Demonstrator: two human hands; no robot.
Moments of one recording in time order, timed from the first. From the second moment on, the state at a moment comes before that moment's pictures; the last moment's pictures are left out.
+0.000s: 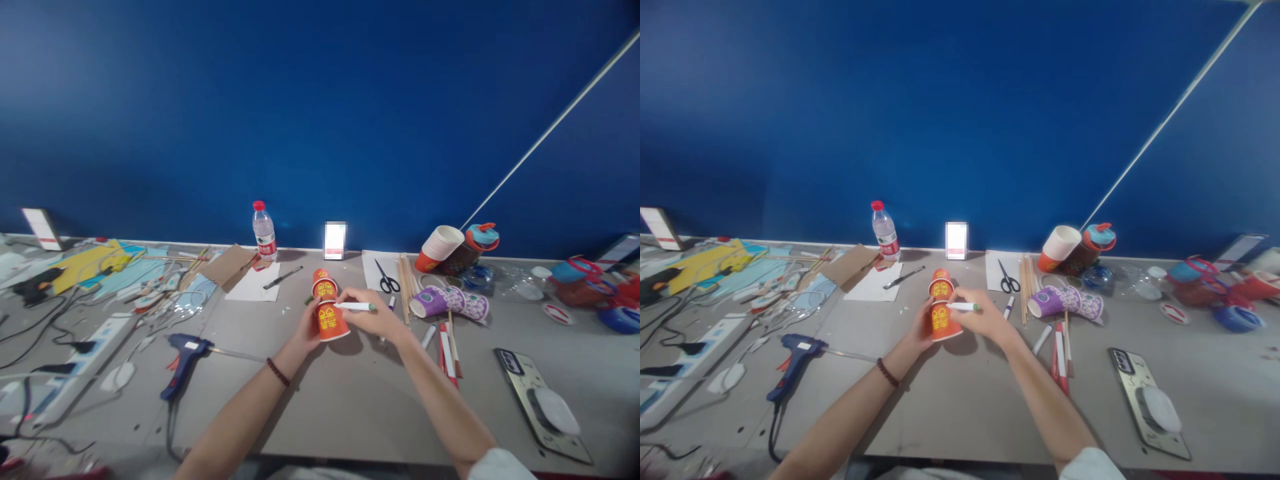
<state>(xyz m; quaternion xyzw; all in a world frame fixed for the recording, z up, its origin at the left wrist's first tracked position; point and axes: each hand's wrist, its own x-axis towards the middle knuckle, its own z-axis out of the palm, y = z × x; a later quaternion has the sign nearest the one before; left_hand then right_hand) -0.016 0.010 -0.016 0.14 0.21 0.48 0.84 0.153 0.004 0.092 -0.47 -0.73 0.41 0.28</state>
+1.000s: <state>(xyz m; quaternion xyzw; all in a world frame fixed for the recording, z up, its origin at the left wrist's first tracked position) -0.015 0.012 -0.014 0.14 0.23 0.49 0.83 0.147 0.000 0.091 -0.43 -0.77 0.36 0.31</state>
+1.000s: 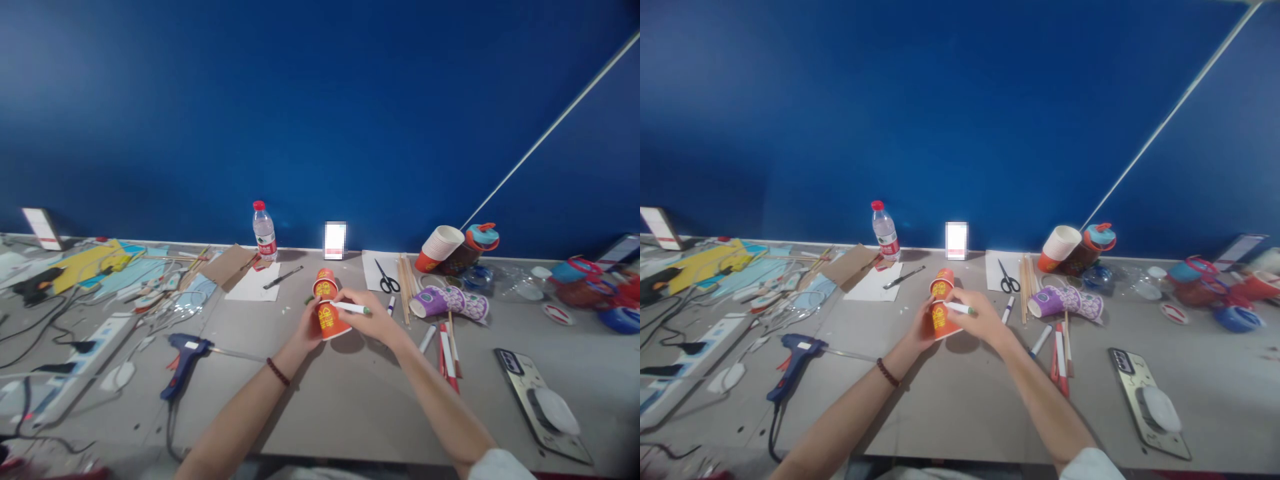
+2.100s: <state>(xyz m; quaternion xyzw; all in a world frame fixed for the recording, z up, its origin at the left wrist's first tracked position) -0.015 0.012 -0.015 0.14 0.23 0.48 0.84 0.148 0.001 0.091 -0.44 -0.77 0.38 0.28</state>
